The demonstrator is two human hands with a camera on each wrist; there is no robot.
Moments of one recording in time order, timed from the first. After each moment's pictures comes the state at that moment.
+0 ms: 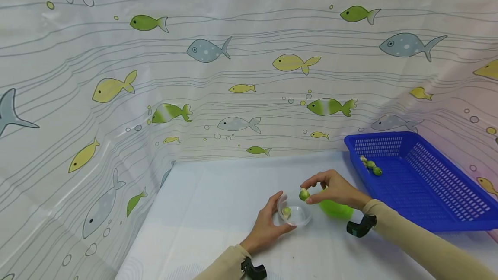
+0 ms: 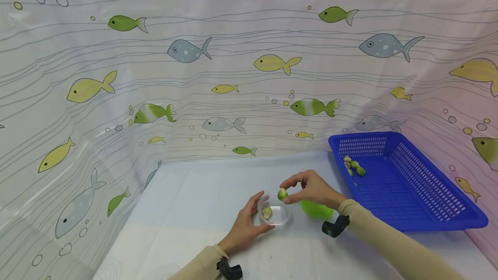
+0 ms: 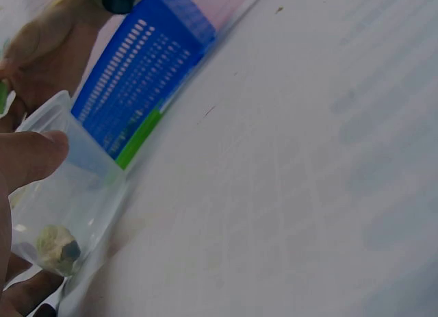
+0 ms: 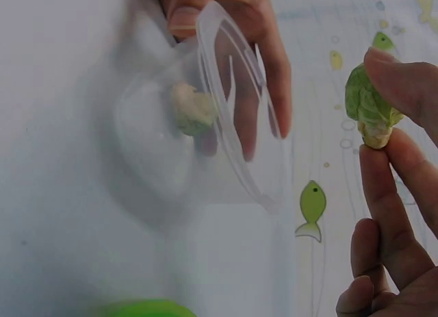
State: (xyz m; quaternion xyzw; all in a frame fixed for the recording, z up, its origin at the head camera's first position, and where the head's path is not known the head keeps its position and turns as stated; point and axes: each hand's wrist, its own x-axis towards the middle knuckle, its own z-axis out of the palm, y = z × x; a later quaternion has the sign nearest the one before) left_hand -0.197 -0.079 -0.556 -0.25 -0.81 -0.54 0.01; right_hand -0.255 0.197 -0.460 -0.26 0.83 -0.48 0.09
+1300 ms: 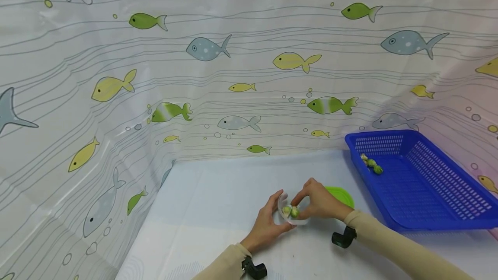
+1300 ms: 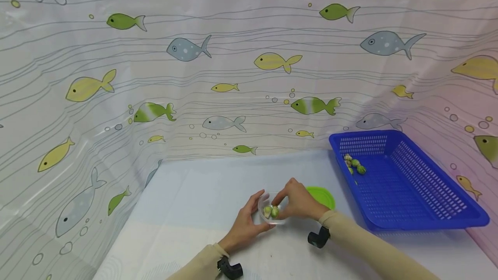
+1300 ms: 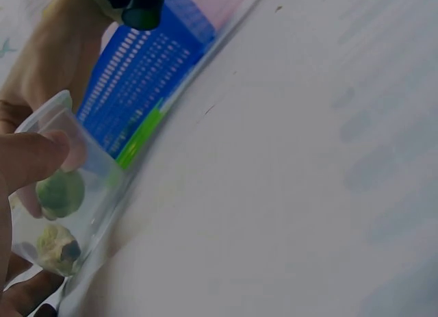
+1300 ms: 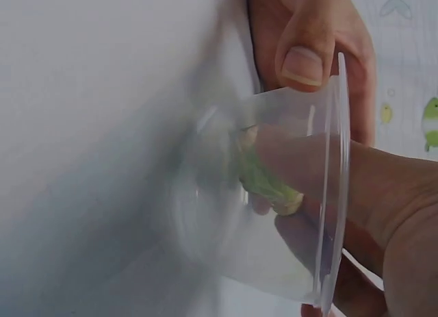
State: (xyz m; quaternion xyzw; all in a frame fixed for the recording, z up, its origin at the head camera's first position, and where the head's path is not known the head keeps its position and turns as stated) left_hand -0.196 -0.081 -0.553 -0.26 -0.80 -0.54 0.02; right_hand -0.237 0.150 -0.485 -0.33 0.89 -0.31 0.01
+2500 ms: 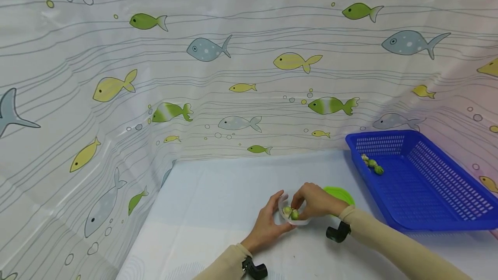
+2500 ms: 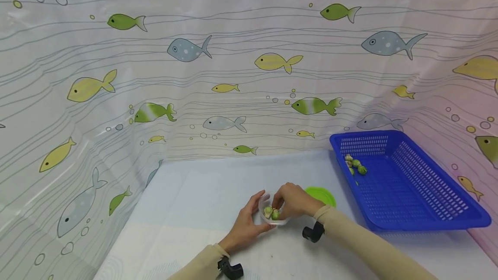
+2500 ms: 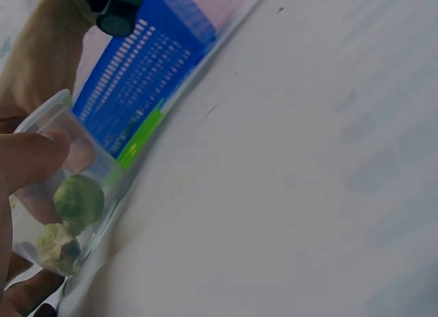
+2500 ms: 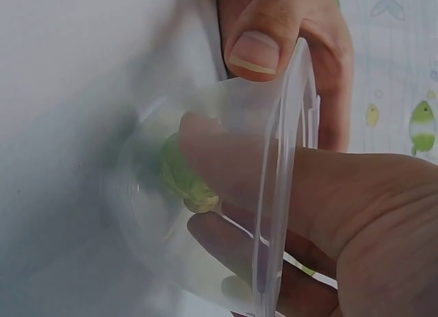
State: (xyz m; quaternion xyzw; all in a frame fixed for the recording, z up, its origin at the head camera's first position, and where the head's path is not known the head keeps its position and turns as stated) left_hand -0.196 -0.083 -0.553 -0.28 -0.80 -0.53 0.03; right_hand -0.245 0.139 -0.472 -0.37 0.88 -0.29 0.11
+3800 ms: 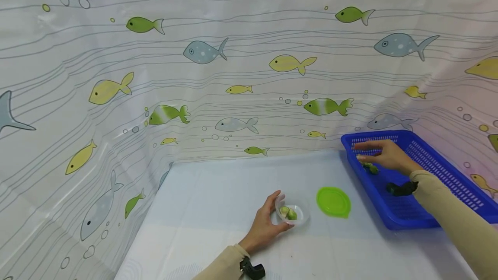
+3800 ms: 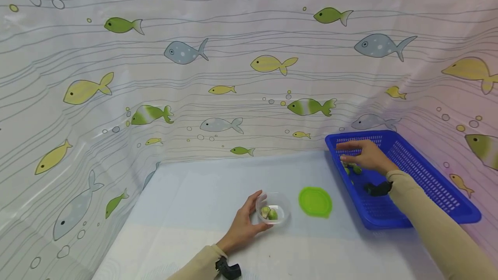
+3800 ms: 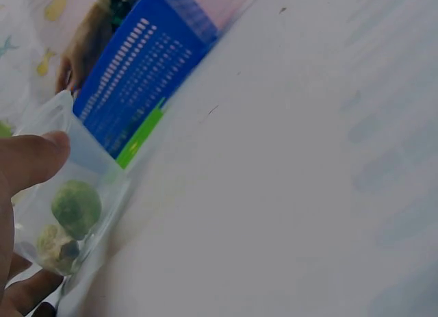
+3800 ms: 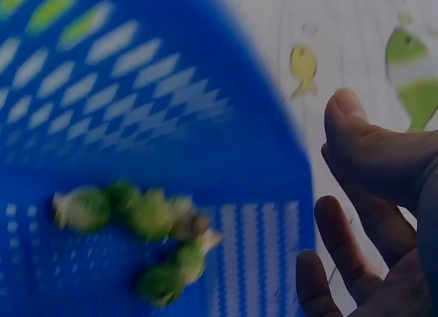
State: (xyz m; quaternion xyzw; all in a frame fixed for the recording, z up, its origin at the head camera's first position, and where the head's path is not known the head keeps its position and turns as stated) left_hand -0.196 -0.080 -0.553 -0.25 -0.80 -0.54 0.01; right_hand -0.305 0.355 -0.419 -0.15 0.92 -0.36 0.02
